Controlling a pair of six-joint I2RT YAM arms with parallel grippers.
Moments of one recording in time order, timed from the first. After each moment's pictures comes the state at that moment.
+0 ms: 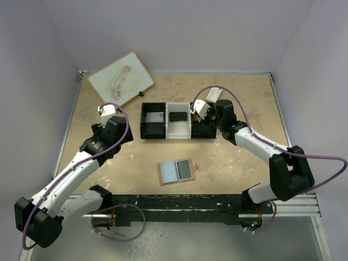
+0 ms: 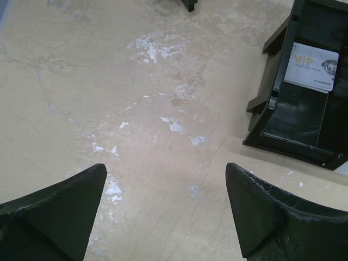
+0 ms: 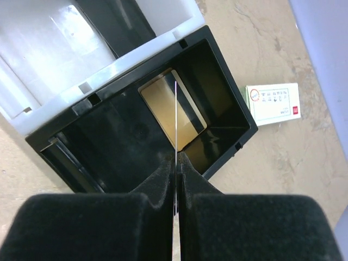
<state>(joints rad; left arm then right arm) -0.50 0.97 0.81 -0.65 -0.63 -0.56 0.42 1.43 0.85 0.01 -0.10 -0.68</state>
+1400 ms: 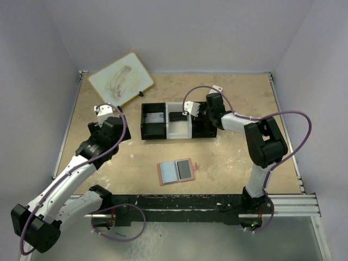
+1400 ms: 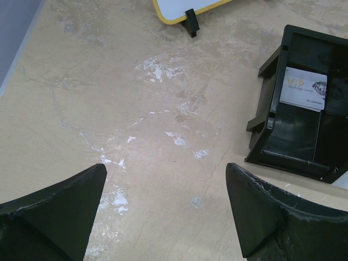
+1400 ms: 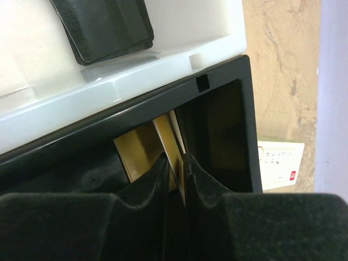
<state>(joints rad) -0.50 0.90 0.81 -0.62 -0.67 -0.51 0.37 1.86 1.08 0.07 -0.17 -1.05</state>
